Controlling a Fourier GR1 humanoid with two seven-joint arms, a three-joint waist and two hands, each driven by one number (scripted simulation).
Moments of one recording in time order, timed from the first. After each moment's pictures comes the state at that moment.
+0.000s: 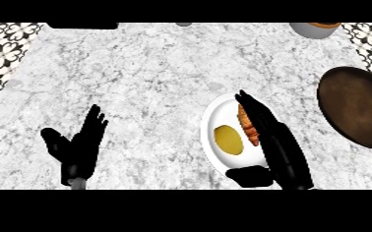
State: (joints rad) left arm 0.05 0.22 -0.20 -1.44 0.38 0.36 0.09; right arm -0.07 -0.29 0.50 -1.85 0.64 -0.14 0.38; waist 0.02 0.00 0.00
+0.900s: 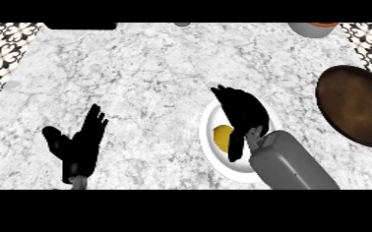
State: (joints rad) left arm 0.04 0.20 -0.17 -1.42 0.36 0.33 0.08; right arm -0.47 -0.20 0.51 -1.48 0.66 0.48 0.71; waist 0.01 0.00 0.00
